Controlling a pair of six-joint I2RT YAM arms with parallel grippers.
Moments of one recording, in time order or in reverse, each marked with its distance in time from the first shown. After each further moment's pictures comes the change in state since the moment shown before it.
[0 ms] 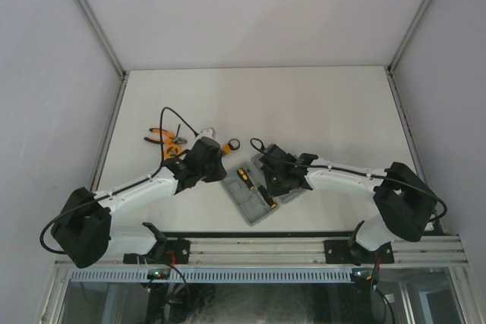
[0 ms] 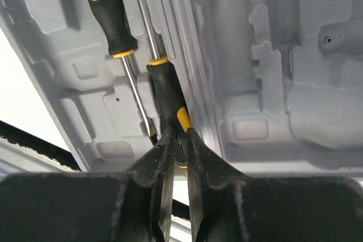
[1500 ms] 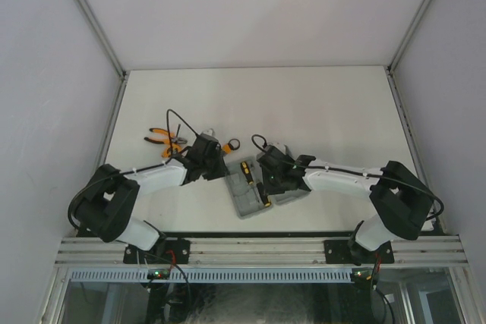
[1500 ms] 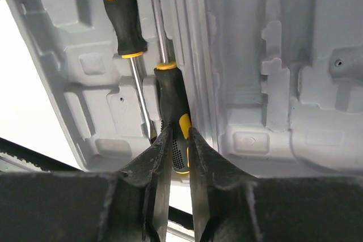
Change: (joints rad) left arm 0.116 0.195 -0.050 0.195 0.147 0.003; right arm 0.018 0.042 0.002 0.064 0.040 0.150
